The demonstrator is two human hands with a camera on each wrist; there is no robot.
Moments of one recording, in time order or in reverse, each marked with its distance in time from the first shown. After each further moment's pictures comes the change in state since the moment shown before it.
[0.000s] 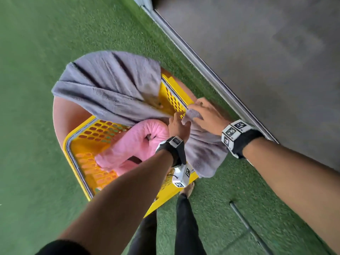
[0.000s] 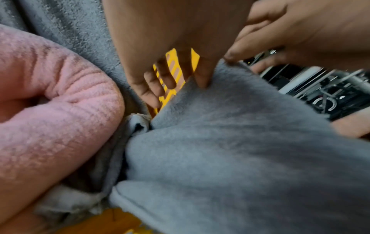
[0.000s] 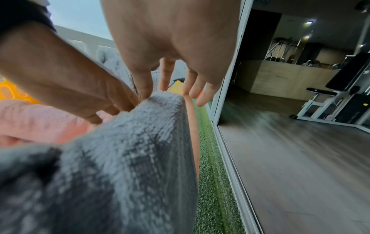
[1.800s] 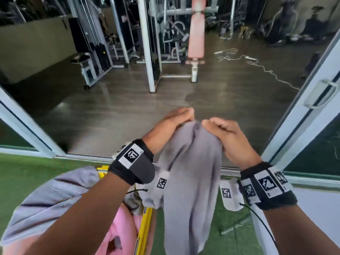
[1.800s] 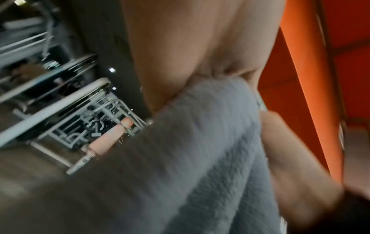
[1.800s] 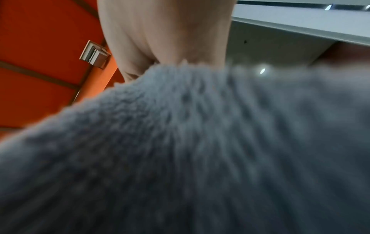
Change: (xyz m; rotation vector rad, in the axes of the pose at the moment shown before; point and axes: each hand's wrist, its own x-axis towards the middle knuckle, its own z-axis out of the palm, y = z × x) left_hand -0.373 0.235 -0.182 -0.179 -1.147 1.037; right_hand -0.454 -0.236 -0.094 0.770 1.208 -0.020
